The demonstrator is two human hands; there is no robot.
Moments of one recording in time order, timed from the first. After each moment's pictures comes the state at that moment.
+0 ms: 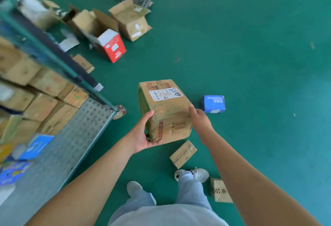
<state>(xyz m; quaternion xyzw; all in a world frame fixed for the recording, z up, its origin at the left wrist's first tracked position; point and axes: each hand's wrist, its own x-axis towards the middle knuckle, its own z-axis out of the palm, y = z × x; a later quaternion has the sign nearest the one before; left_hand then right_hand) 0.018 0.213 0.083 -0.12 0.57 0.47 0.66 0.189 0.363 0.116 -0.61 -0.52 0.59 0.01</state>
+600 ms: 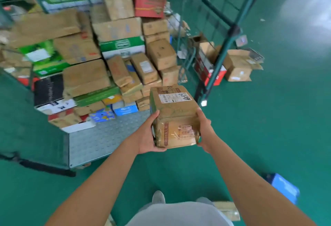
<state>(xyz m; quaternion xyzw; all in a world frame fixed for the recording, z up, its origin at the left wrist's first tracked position) -0.166 -0.180 0.179 -0.23 0.46 0.70 0.49 -0.111 0.034 0.202 -0.42 -0.58 0.68 -0.14</state>
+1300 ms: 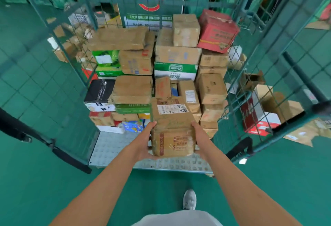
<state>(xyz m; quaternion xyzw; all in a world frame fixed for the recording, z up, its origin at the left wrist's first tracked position) -0.295 -0.268 0.191 -0.35 0.52 0.74 0.26 -0.332 -0.052 0.206 -0.24 -0.68 0.63 -0.27</state>
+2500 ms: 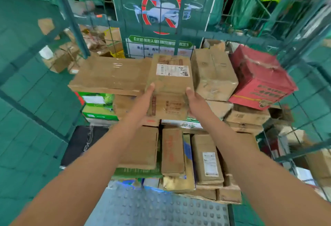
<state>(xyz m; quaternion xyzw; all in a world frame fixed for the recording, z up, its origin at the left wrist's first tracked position) -0.822 -0.436 0.270 -0.28 0.61 0.73 0.07 -0.871 -0.246 0.271 -0.04 -0.86 0.48 -0.17</state>
